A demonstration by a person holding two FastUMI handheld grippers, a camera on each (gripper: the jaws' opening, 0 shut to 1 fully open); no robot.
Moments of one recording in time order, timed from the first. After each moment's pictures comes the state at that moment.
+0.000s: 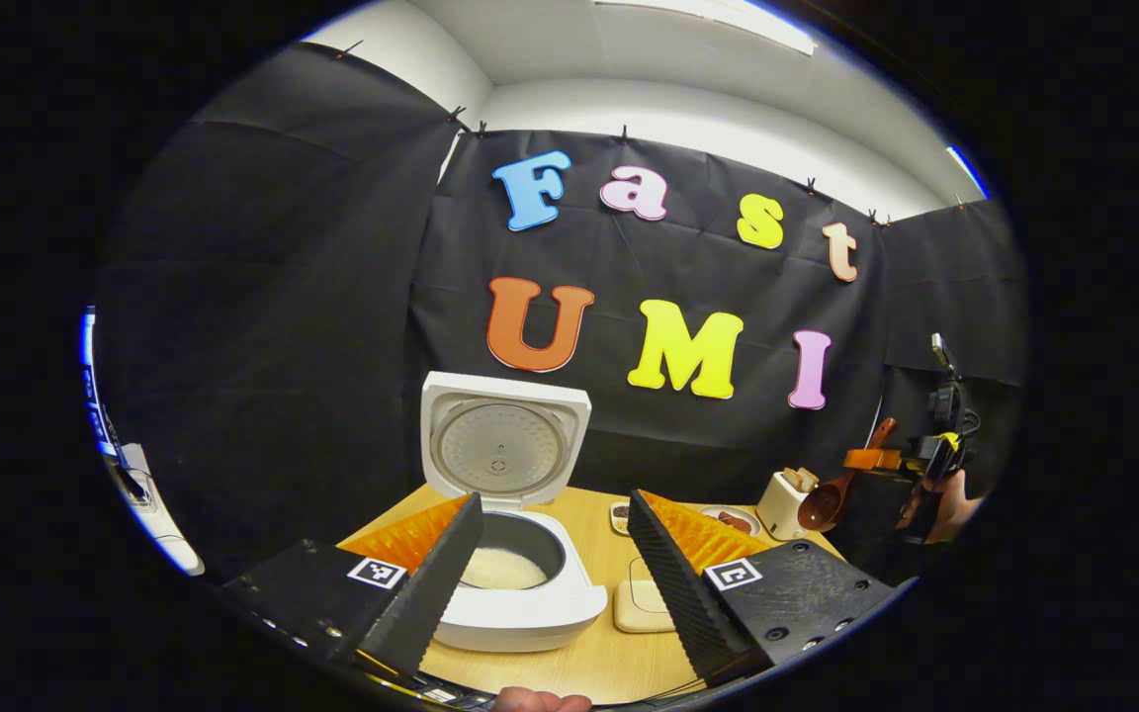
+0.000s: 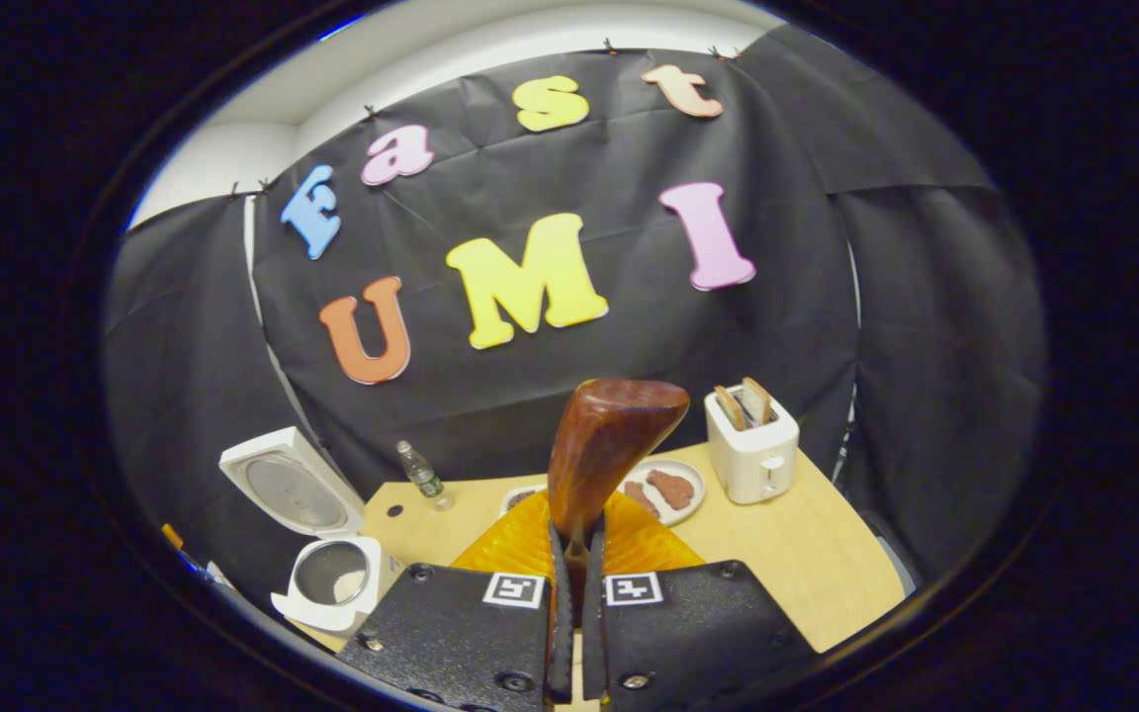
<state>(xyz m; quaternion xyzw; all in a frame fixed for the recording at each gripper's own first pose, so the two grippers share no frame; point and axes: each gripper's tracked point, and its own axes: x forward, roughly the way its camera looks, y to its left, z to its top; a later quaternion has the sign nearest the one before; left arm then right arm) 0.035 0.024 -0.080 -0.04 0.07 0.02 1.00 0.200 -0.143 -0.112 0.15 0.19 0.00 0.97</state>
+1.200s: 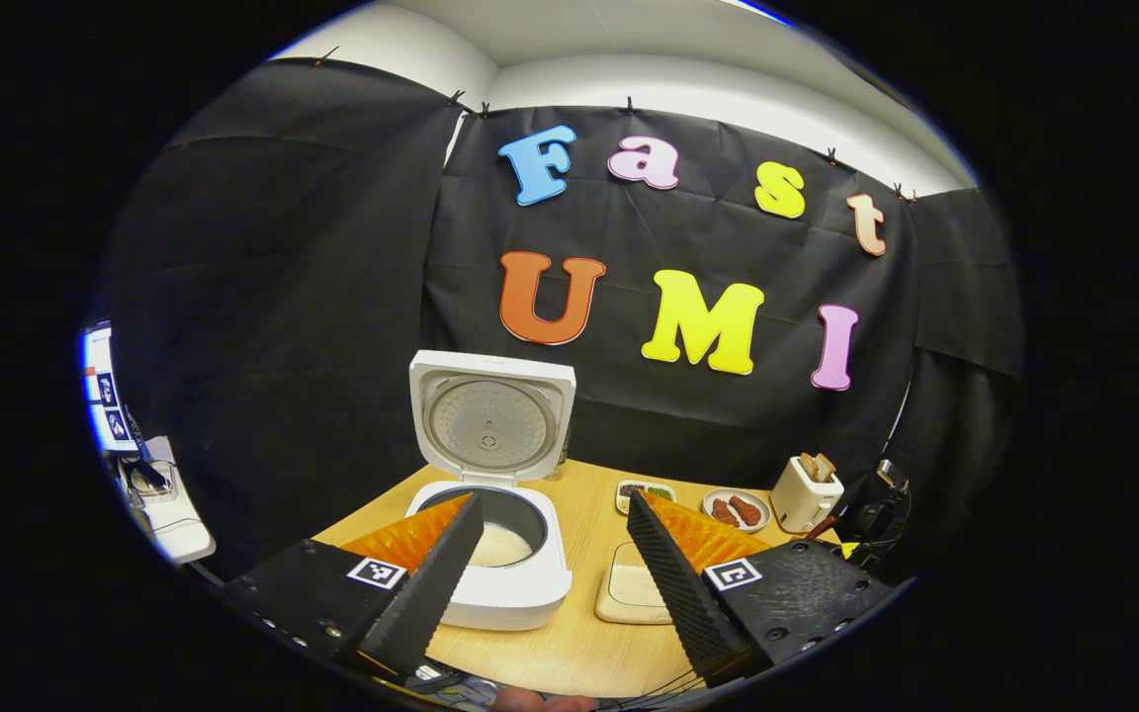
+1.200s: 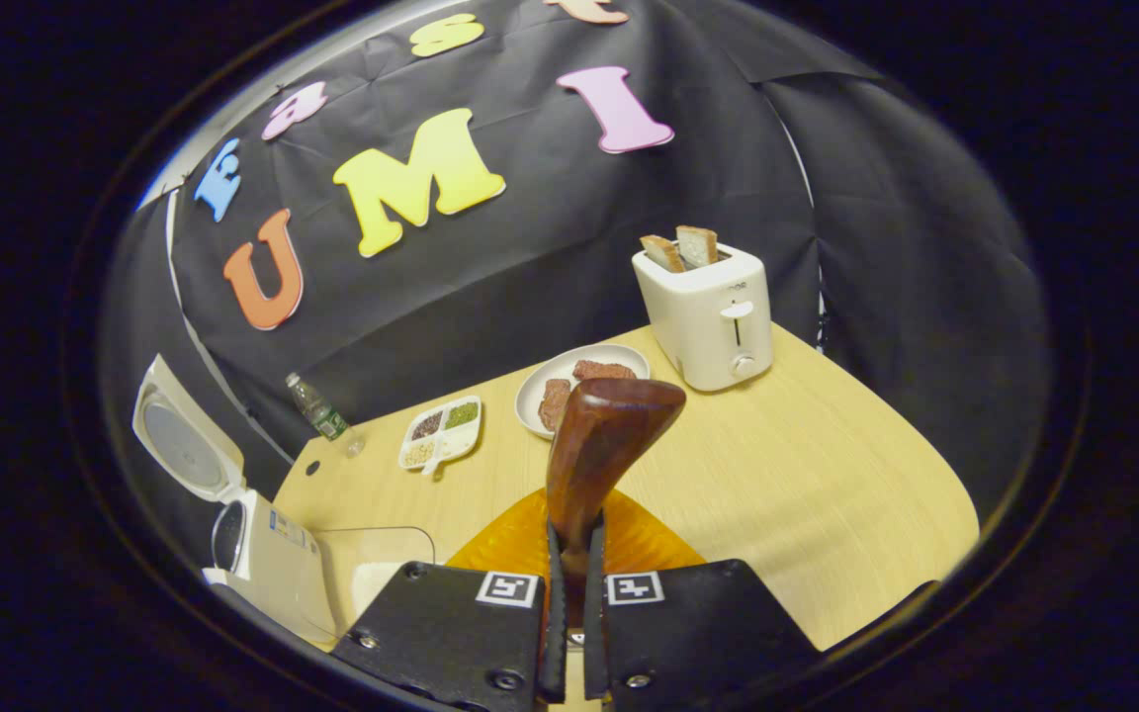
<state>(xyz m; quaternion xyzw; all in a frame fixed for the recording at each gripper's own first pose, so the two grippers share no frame) 0.039 -0.017 -0.080 -0.03 0.12 0.09 0.99 0.260 -0.166 -0.318 0.17 0.28 -0.03 0.94</state>
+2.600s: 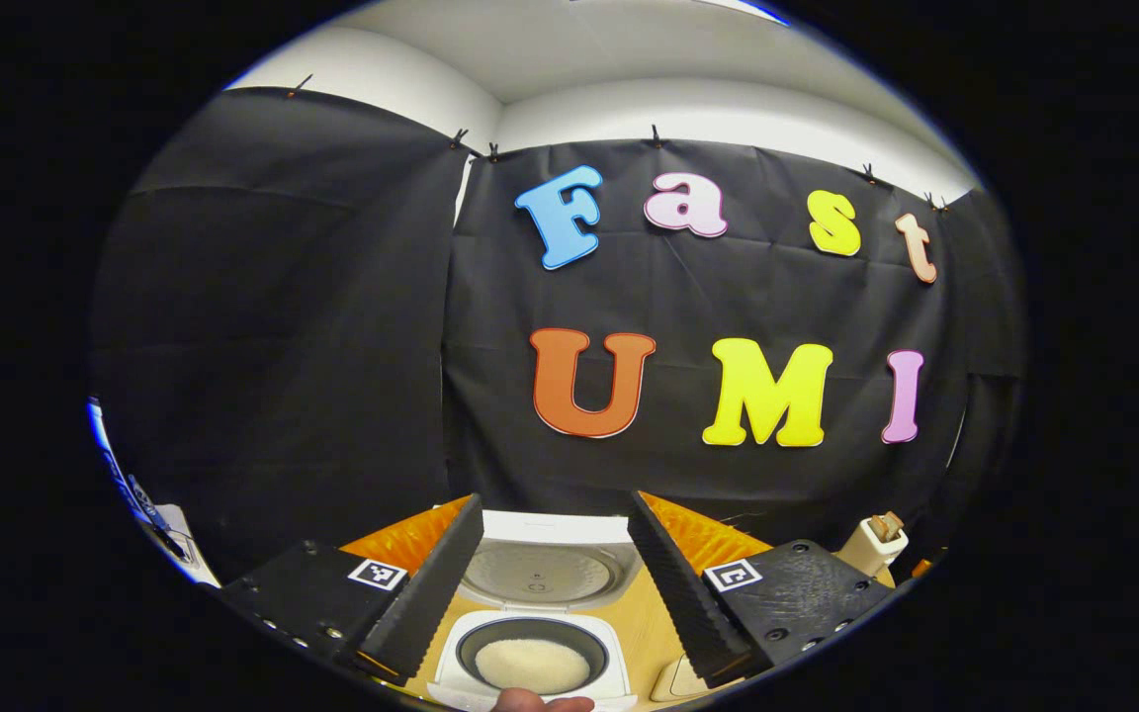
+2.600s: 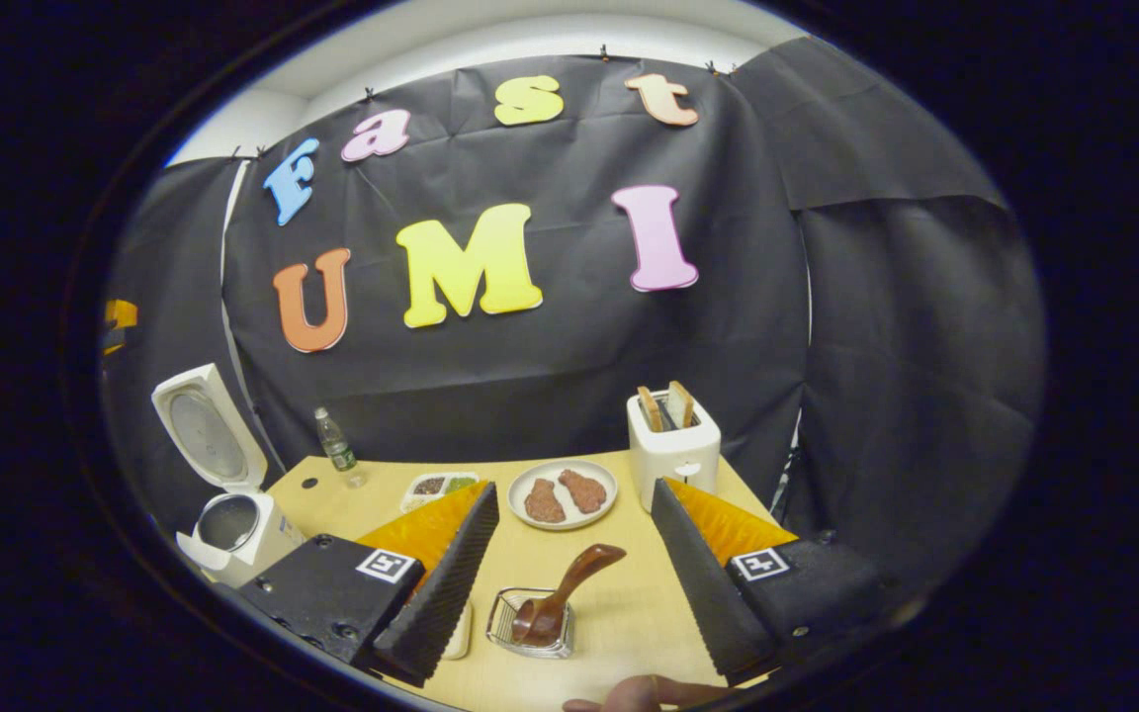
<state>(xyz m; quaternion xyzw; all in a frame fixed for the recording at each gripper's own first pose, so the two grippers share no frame) 0.216 0.090 0.016 0.01 0.05 0.13 0.99 0.213 -0.217 -0.143 0.06 0.14 -0.03 0.99</state>
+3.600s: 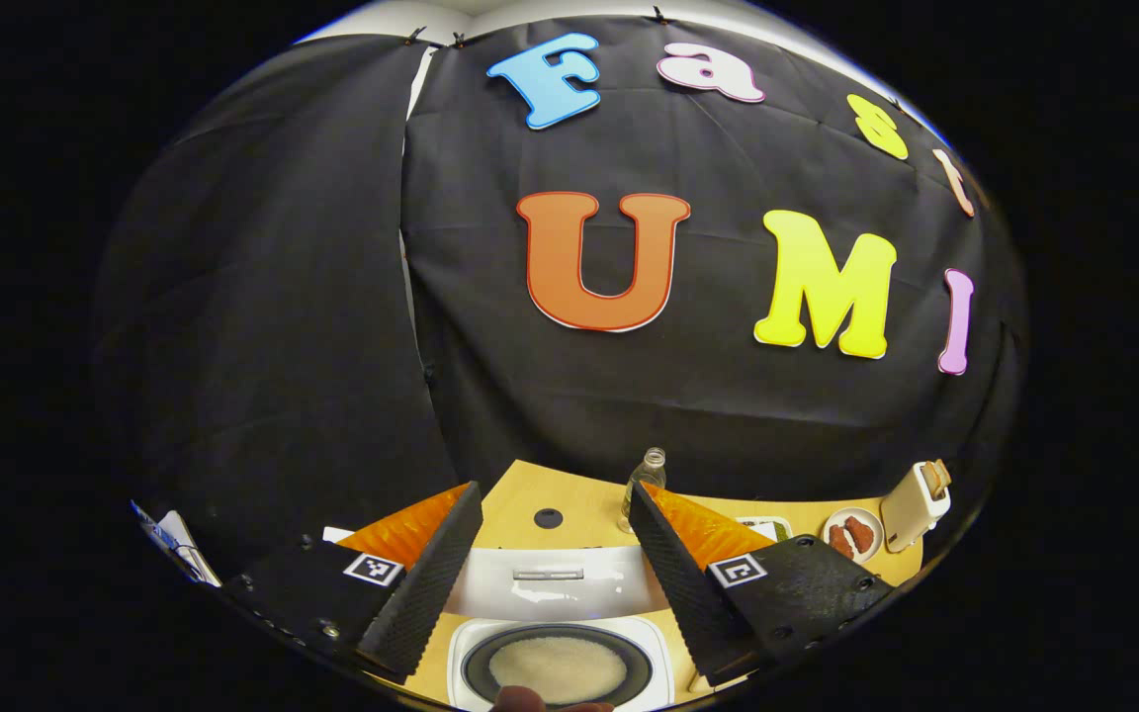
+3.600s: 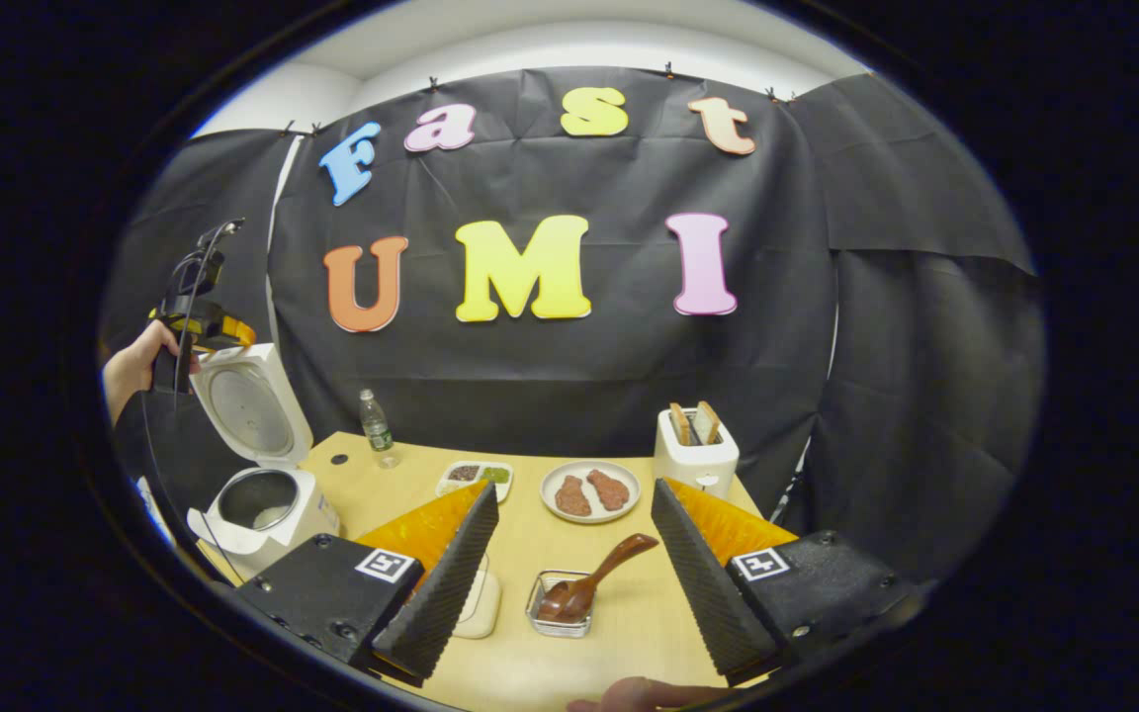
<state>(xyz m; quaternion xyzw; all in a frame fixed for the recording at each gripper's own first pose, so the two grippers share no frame) 0.321 0.133 -0.089 0.01 0.24 0.12 0.96 0.161 -0.150 -0.109 0.01 0.15 0.02 0.99</state>
